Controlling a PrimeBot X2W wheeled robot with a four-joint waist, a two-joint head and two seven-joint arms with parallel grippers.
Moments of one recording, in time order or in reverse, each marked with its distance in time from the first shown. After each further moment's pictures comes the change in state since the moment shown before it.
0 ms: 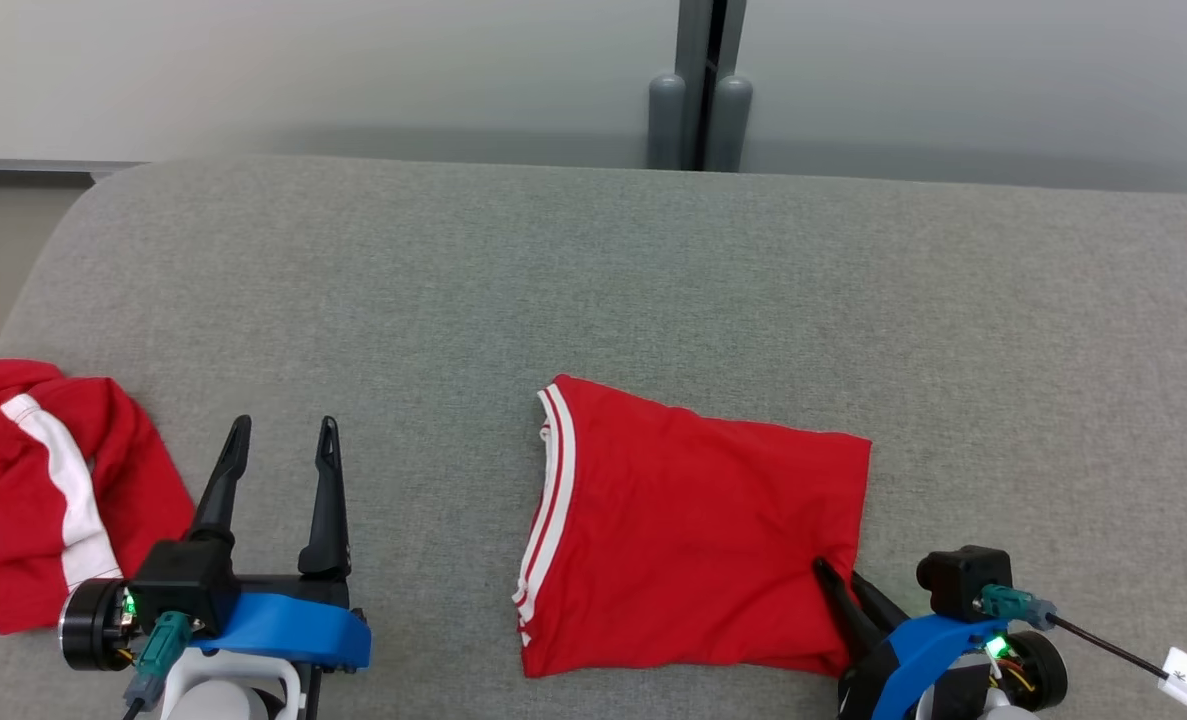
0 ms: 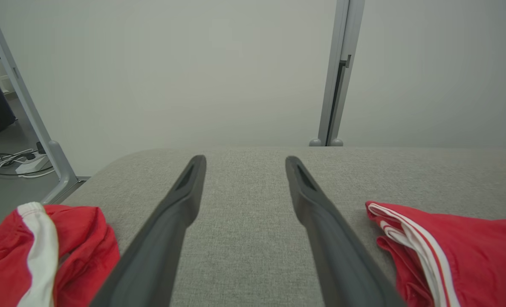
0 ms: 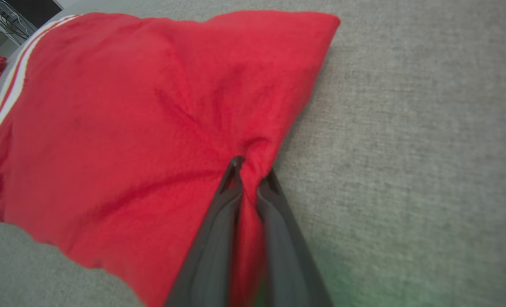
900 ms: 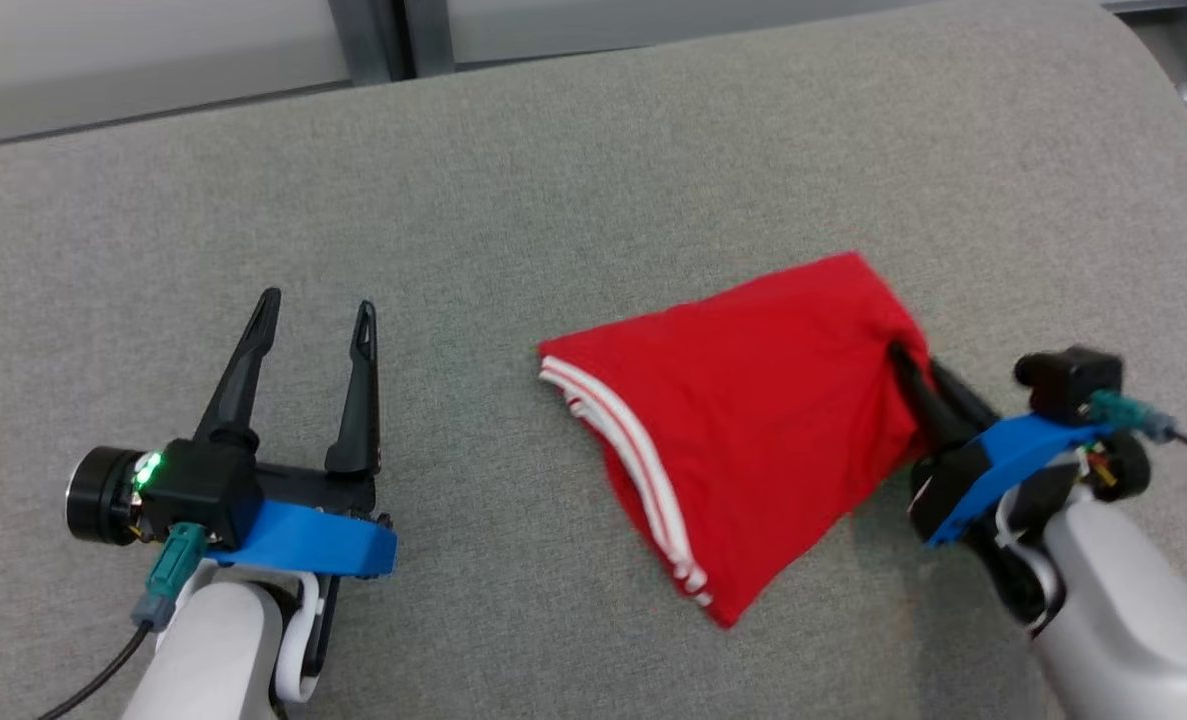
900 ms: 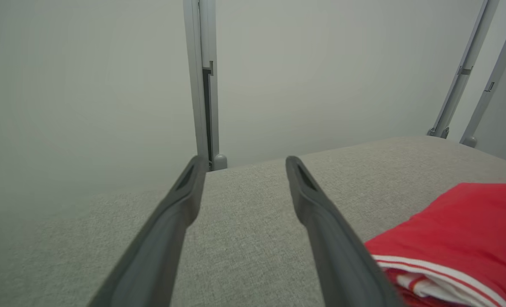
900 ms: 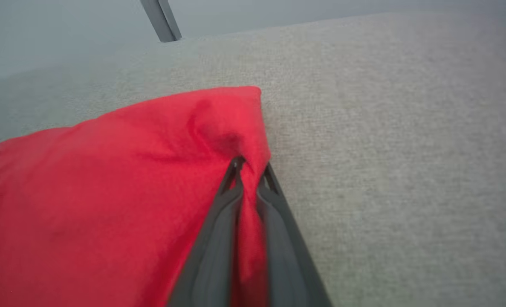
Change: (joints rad) left arm -0.136 0.019 -0.053 -0.061 0.032 -0.026 0.012; right arm -0.311 -0.150 0.109 0.125 0.177 0.001 -0.138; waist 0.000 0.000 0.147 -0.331
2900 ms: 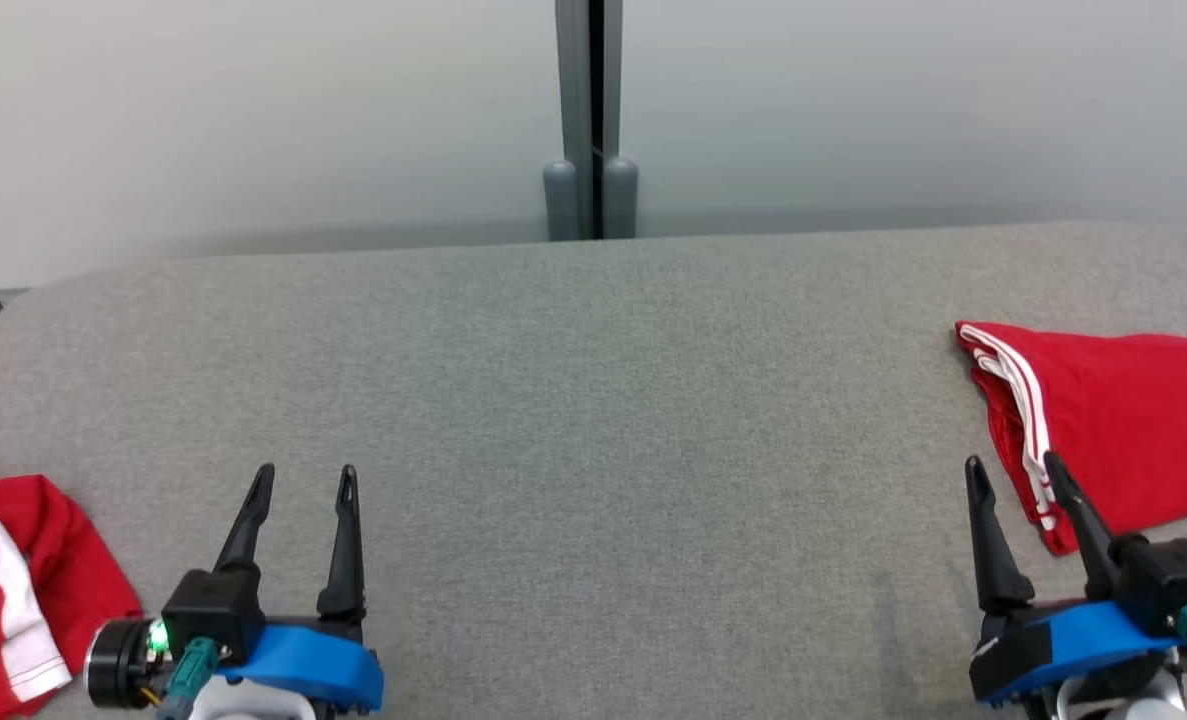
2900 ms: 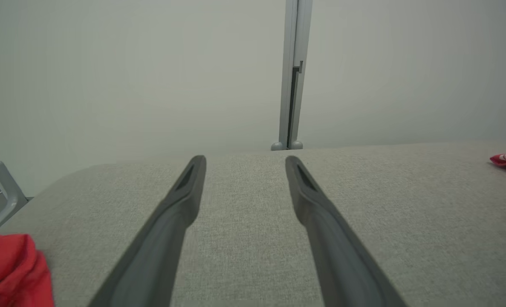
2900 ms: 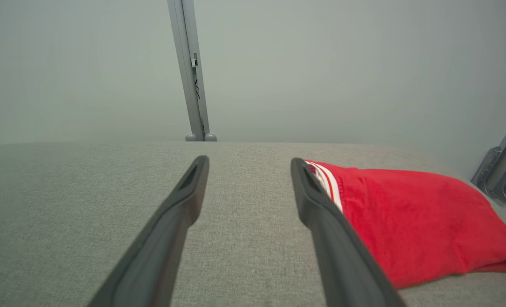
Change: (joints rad) left arm 0.147 -0.004 -0.007 0.125 -0.058 0.045 -0.020; right arm 0.378 0.151 -0.382 -0.395 -0.390 -0.001 -0.092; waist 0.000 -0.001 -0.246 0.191
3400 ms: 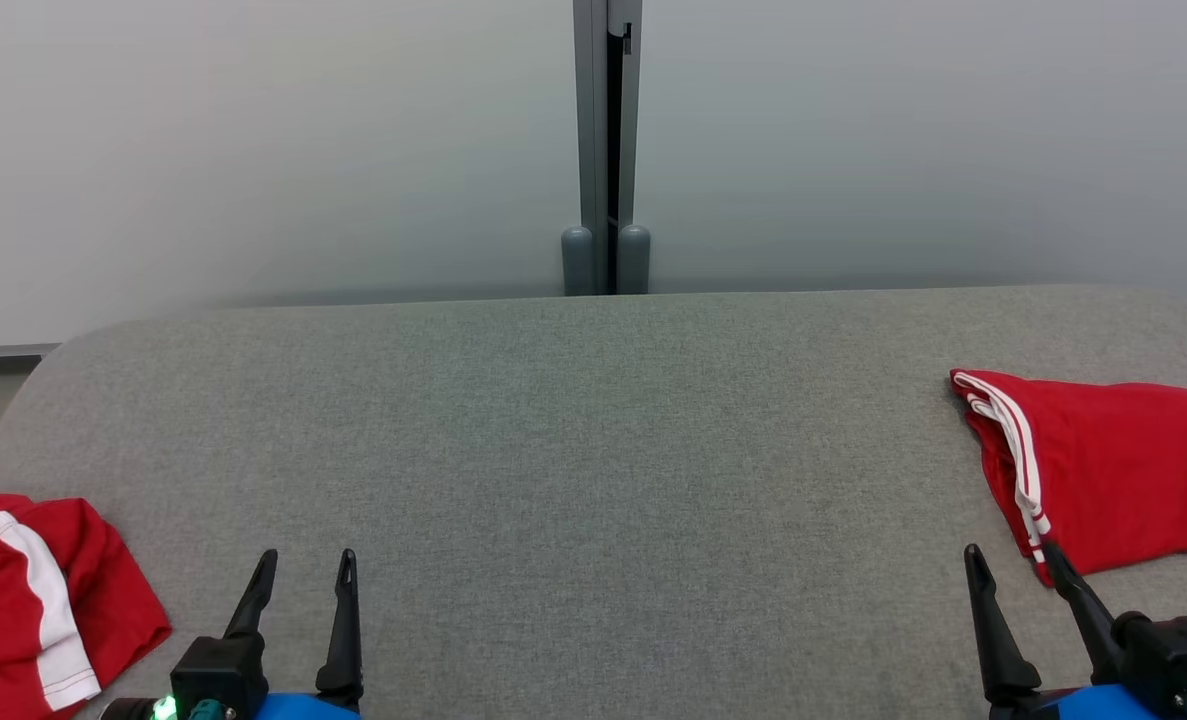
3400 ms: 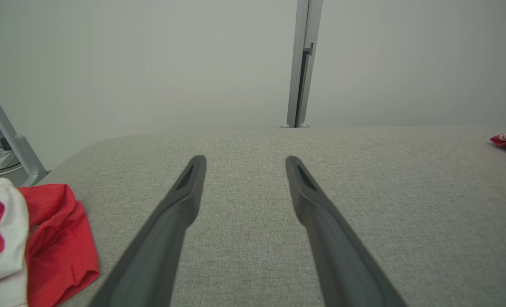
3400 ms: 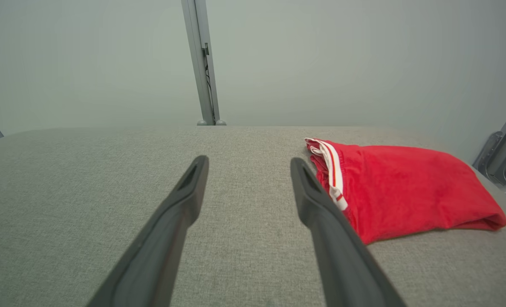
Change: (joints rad) left arm 0.114 0.013 -0.007 0.020 -0.026 0.015 0.020; right arm 0.189 0.018 0.007 -0.141 0.016 0.000 0.098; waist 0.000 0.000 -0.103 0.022
